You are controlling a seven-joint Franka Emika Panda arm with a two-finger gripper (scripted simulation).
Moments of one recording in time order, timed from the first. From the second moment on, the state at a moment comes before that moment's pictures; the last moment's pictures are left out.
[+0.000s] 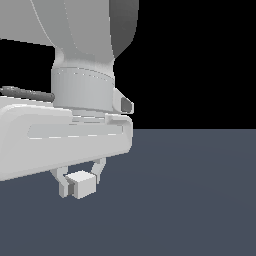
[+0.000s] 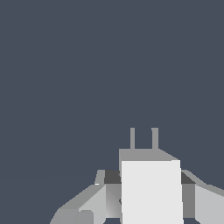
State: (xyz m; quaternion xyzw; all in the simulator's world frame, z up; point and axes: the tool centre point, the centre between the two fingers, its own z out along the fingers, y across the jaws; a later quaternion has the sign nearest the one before) arm -0.100 0.074 0.014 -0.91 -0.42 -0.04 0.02
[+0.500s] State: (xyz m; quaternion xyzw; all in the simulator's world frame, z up) arm -0.088 0.077 0.030 -0.94 -0.35 -0.04 0.02
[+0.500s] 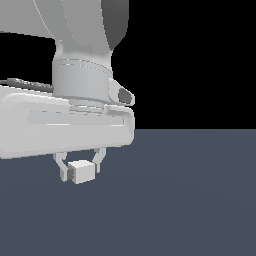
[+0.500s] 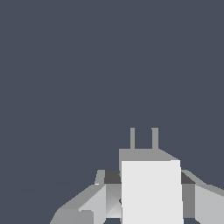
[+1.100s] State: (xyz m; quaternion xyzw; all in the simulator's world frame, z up) arm -0.060 0.078 0.064 -0.98 -0.19 -0.04 0.01
